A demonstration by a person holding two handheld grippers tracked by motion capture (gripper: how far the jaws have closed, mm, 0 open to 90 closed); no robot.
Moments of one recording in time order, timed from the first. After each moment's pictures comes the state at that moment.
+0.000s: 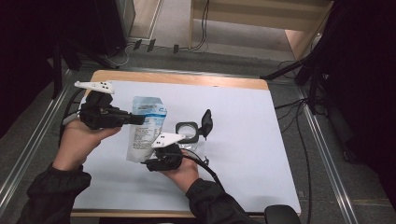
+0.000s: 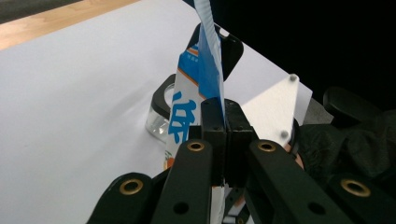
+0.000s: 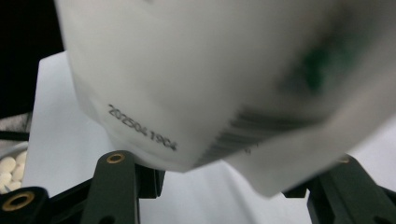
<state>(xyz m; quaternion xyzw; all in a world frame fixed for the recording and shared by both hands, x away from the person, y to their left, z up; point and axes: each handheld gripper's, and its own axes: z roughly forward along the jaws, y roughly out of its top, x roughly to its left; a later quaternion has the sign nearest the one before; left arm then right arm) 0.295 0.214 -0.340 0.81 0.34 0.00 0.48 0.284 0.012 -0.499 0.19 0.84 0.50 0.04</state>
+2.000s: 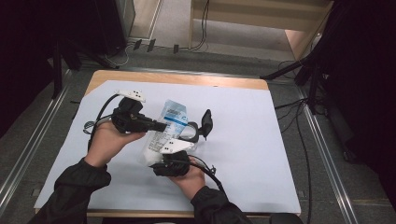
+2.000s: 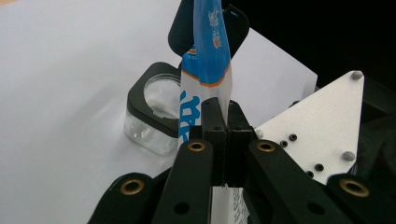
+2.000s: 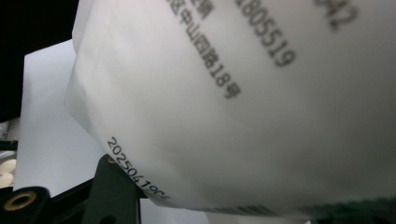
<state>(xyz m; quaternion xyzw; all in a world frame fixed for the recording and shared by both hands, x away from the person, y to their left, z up) 0.320 0.165 -0.378 0.83 0.32 -0.04 0.45 0.270 -0.010 -0.506 0.23 0.83 0.50 0.05</state>
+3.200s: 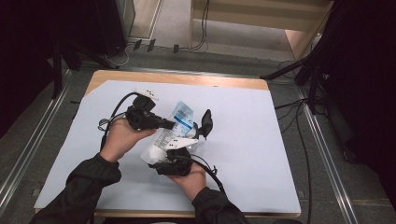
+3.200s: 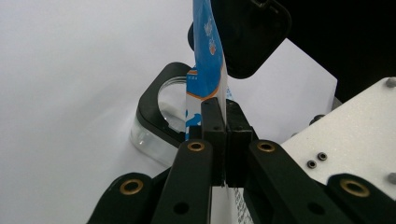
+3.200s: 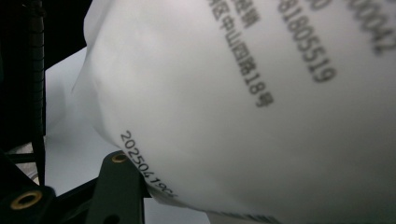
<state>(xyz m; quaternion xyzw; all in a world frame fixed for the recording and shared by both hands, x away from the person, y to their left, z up) 0.346 0.144 -0.399 0.83 0.34 -0.05 0.43 0.278 -0.016 -0.514 0.28 0.82 0.49 -0.01</state>
